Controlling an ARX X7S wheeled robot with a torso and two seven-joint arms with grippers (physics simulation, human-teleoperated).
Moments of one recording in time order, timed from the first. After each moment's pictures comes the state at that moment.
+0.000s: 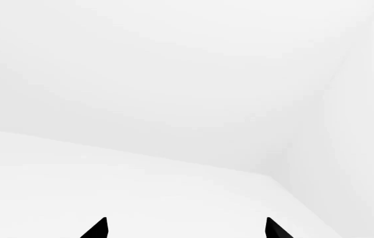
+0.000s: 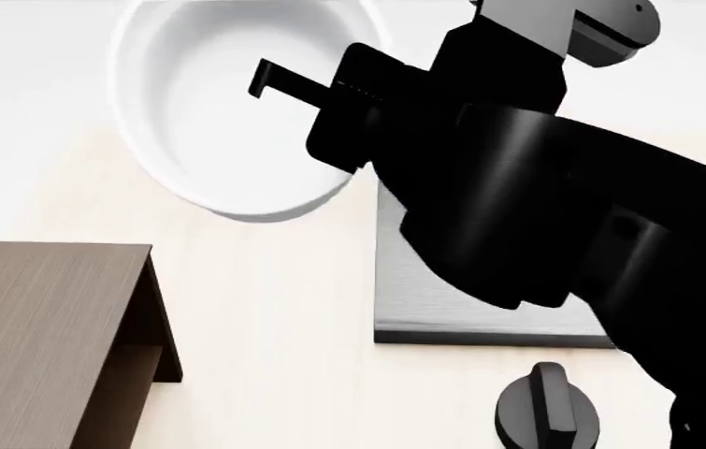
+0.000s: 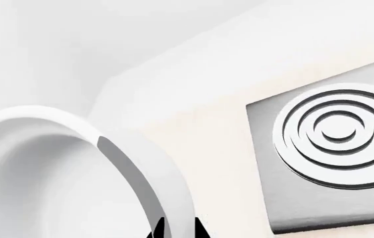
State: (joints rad) left arm 0.47 -0.22 -0.34 0.16 -0.68 0.58 -0.62; right arm 1.34 0.46 -0.64 -0.02 2.07 0.57 1.27
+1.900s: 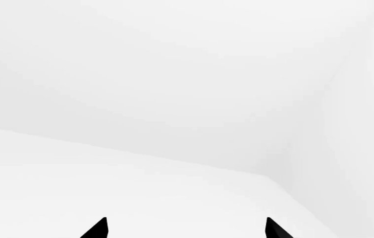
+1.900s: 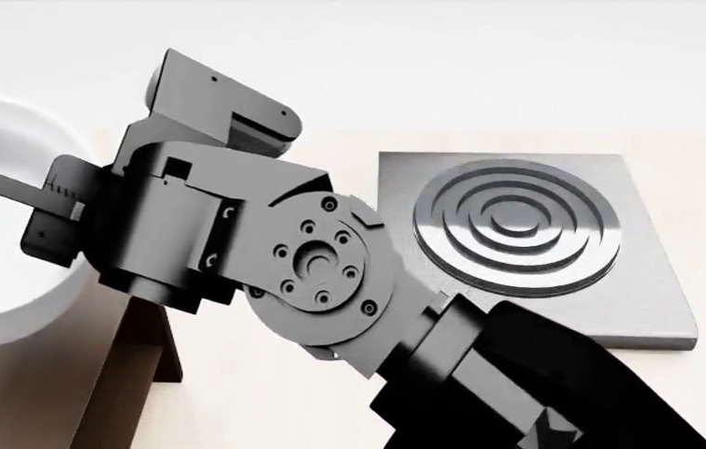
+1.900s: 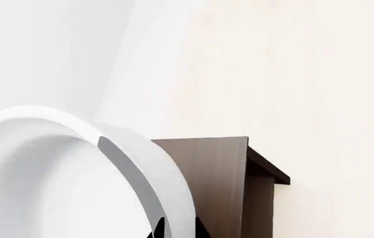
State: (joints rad) left arm 0.46 -0.23 -0.34 0.16 -0.68 0.59 -0.62; right arm 1.44 0.03 -1.07 0.41 2.24 0.38 0.98
